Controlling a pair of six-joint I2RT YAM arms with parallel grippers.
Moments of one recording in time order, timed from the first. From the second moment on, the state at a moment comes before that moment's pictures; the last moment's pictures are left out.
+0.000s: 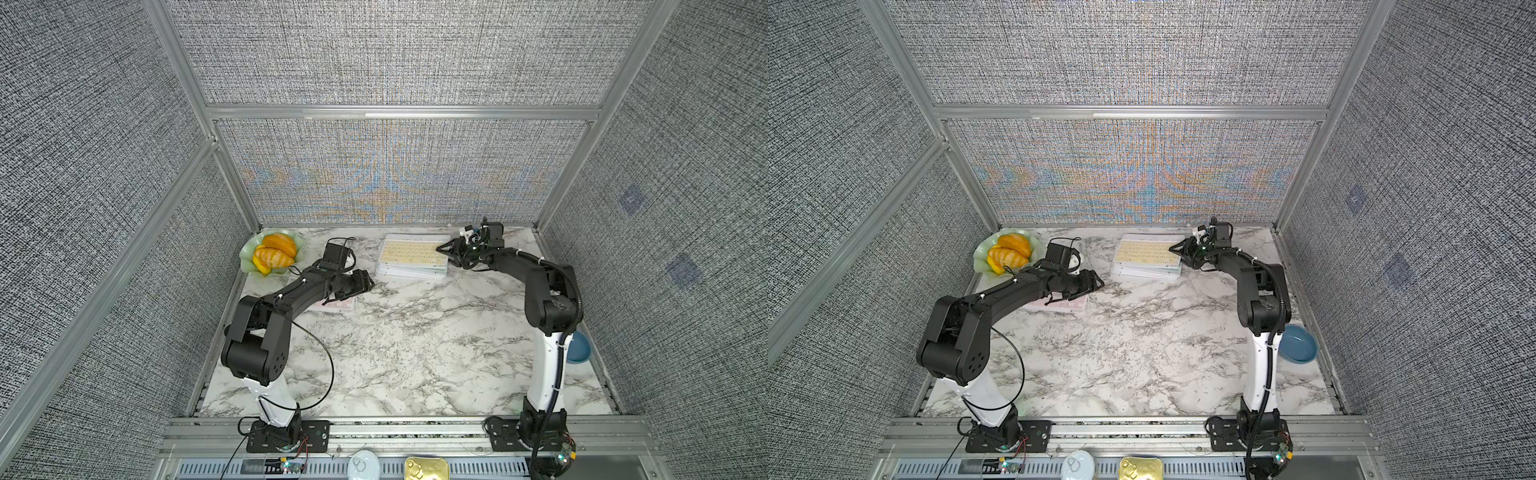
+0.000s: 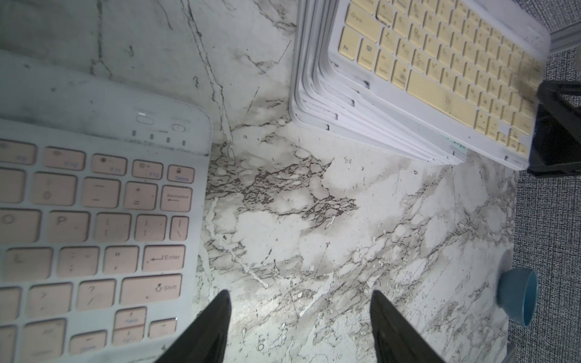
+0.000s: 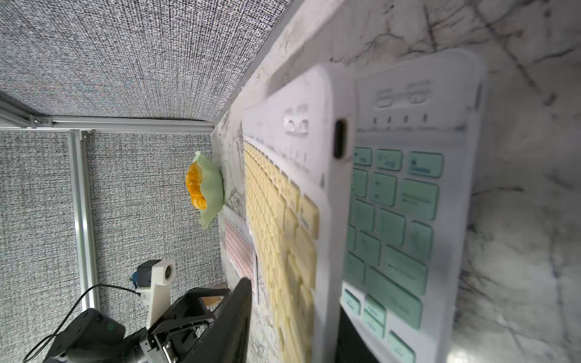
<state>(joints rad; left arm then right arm) -0.34 1.76 1.14 -0.34 0.36 -0.54 0.09 2.20 1.56 -0.07 -0.81 0.82</state>
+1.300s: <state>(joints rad) -0.34 1.76 1.07 -0.28 0.37 -0.57 0.05 2.21 1.63 -0.25 -0.68 0.72</state>
